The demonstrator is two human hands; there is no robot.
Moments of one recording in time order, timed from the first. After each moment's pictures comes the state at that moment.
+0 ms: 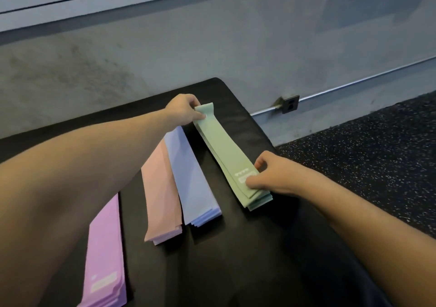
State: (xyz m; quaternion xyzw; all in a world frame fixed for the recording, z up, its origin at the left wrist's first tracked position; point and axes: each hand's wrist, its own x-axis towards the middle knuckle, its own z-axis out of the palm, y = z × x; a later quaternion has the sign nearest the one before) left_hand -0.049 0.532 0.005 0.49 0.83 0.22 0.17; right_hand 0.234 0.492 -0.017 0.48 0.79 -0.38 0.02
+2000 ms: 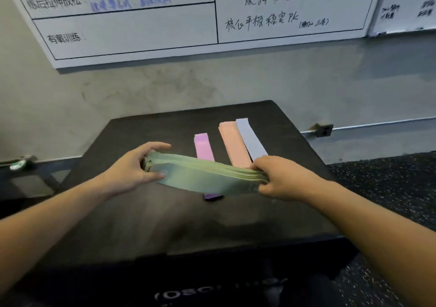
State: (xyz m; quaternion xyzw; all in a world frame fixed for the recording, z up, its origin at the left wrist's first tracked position) left_hand -0.051 0.024 0.092 0.54 0.74 0.36 0.16; right_hand 0.239 0.251 0.085 0.24 0.96 -0.16 0.00
